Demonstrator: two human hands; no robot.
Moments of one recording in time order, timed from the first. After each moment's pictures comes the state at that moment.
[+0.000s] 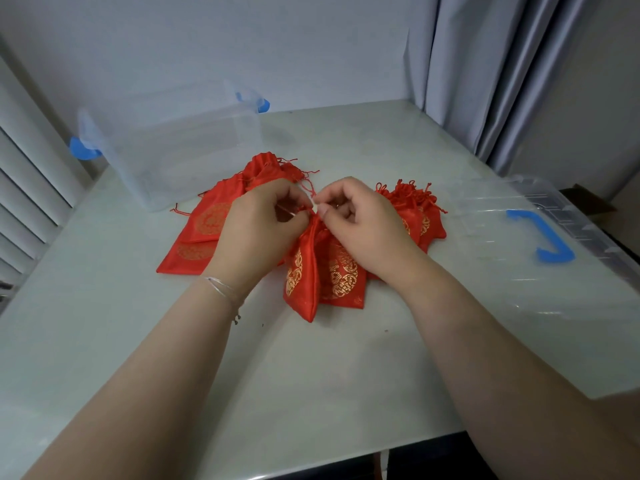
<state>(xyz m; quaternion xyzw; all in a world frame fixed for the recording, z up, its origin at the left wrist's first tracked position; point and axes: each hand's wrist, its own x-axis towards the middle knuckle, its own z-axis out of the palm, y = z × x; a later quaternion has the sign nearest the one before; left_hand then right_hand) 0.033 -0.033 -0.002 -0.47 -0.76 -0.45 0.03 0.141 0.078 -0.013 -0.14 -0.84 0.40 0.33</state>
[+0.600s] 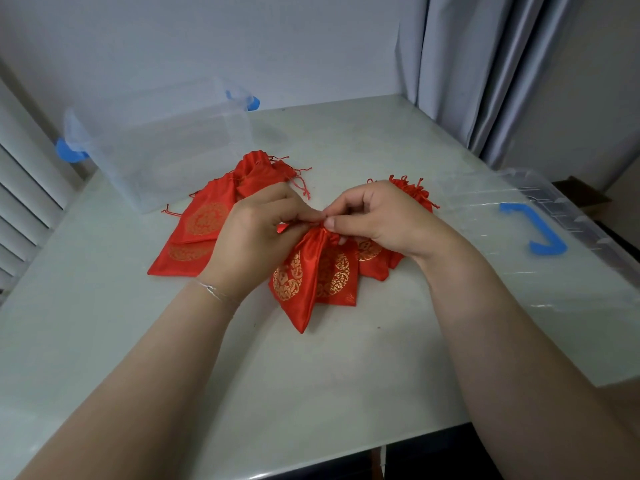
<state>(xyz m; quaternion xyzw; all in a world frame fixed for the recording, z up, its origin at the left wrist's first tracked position) 0.028 -0.032 -0.014 -0.63 -0.64 -0.42 0.12 0.159 0.107 0.000 -0.13 -0.81 0.56 0.16</state>
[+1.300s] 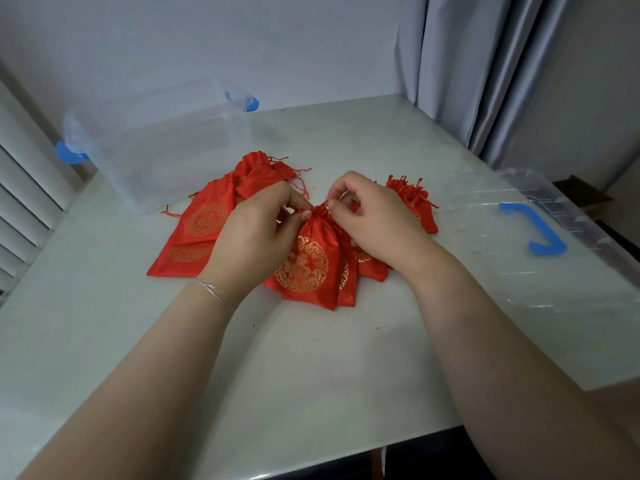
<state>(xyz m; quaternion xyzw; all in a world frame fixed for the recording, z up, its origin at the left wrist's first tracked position) 0.031 -0.030 -0.015 -0.56 -0.72 -0.41 0.08 0.151 0.100 -0.010 -0.22 -0.87 0.34 0.27</state>
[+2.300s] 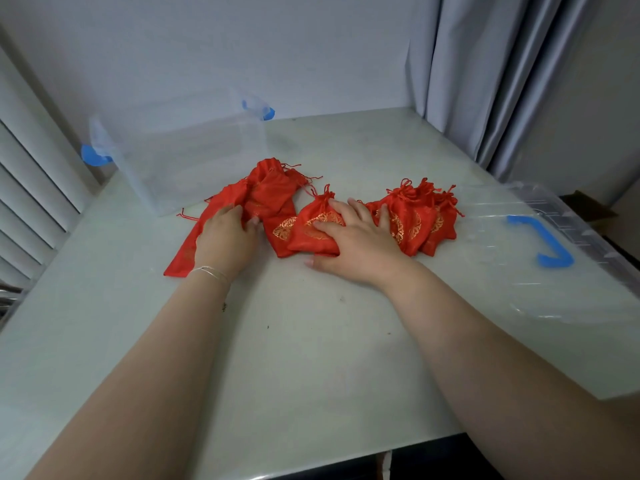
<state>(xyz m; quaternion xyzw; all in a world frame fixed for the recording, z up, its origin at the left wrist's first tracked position) -0.049 -0.034 -0.056 -0.32 -0.91 -0.26 0.04 0.119 0.102 -0.053 -0.22 -0.97 0.08 0.07</state>
